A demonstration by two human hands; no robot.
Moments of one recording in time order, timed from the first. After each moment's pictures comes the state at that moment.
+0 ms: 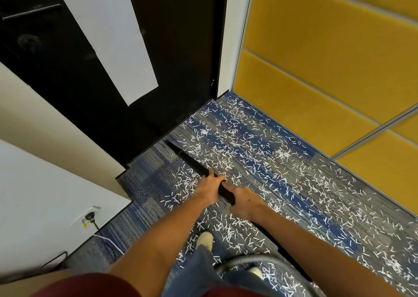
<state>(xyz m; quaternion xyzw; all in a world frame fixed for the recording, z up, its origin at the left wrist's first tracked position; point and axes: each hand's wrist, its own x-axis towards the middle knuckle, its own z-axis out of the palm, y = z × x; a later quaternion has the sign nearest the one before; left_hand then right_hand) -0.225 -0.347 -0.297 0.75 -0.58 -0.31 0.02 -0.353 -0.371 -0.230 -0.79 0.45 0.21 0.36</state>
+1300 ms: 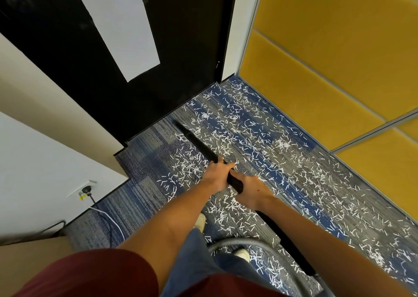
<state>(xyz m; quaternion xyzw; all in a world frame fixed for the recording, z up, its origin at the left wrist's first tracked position) -0.262 -0.363 -0.294 0.75 -0.59 -0.31 -0.02 -0.388 -0.386 -0.240 -0.79 0.45 0.19 0.37</state>
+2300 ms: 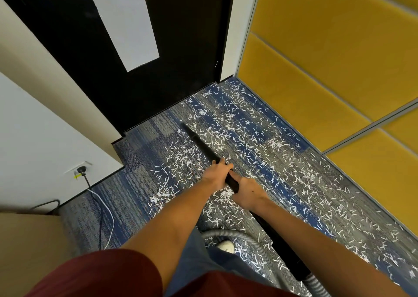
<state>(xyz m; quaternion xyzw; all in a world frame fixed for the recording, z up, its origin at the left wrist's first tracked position) -0.361 -0.334 -0.291 0.75 -0.59 -0.30 -0.01 -0.482 -0.351 -0.225 -0.80 0.45 0.19 0.34</state>
